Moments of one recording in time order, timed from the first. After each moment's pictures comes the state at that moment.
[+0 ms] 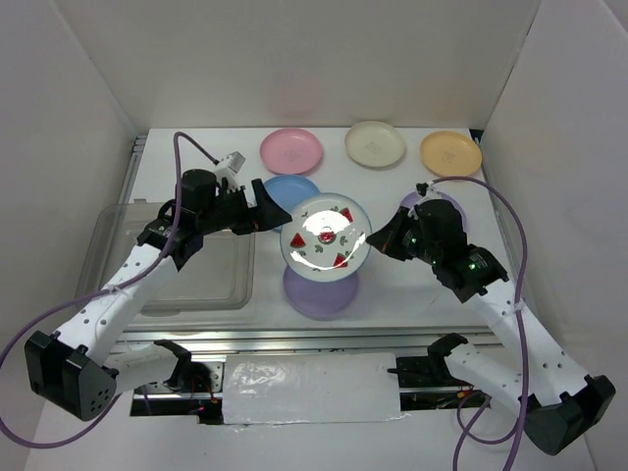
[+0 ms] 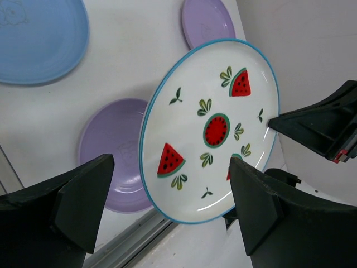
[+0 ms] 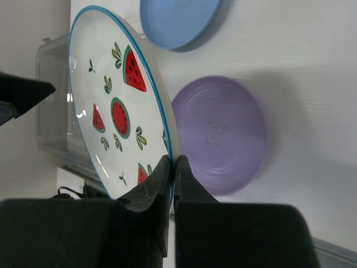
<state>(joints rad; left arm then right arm) -0.40 1.14 1.05 -0.36 0.39 -0.64 0.47 0.87 0.92 -0.57 -0.07 0.77</state>
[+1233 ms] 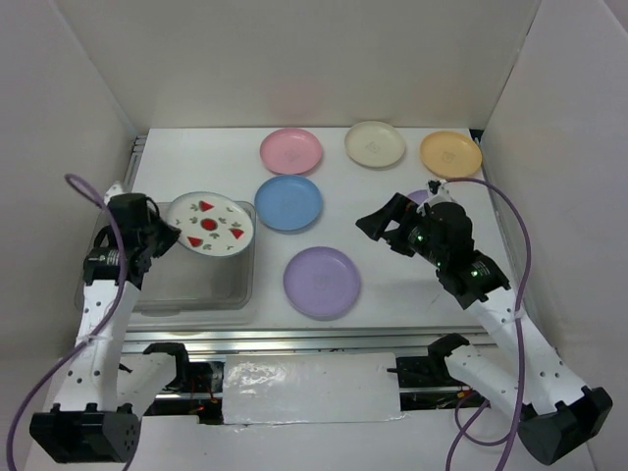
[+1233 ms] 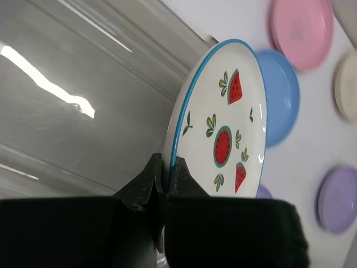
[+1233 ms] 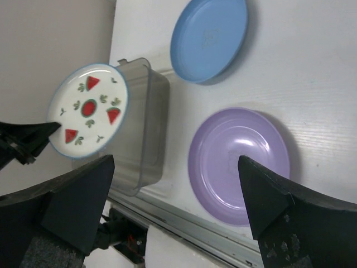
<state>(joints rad) -0.04 0.93 1.02 -0.76 -0.12 -0.74 0.41 0.82 0.86 -0.39 -0.12 0.83</state>
